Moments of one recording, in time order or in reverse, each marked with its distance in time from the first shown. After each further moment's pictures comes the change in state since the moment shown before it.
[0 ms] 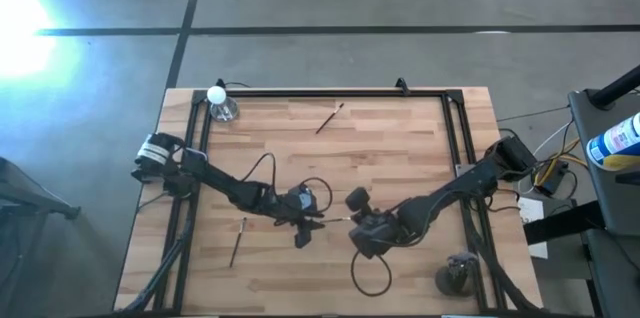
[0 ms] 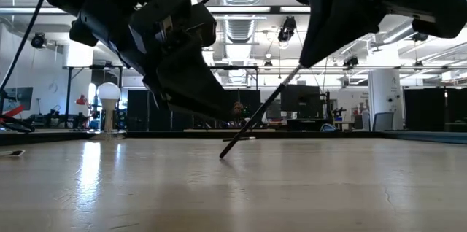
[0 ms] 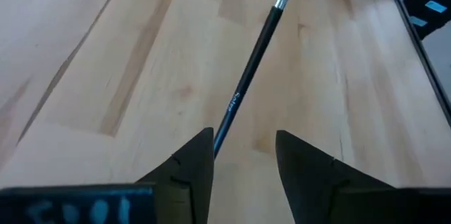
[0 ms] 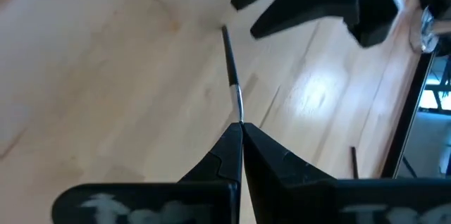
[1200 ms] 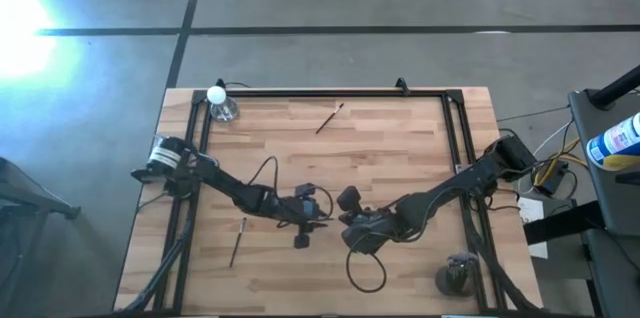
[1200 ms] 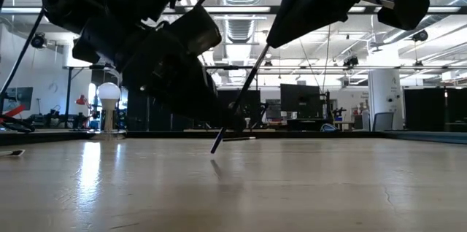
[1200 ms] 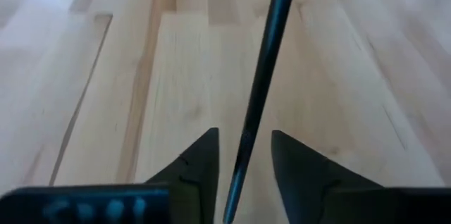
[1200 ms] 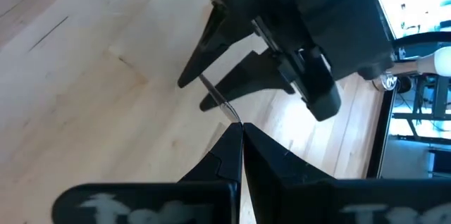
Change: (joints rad) left arm 0.000 0.093 -0.010 0.143 -0.042 0.348; right arm -0.027 -0.001 0.008 0.176 -0.001 -0.118
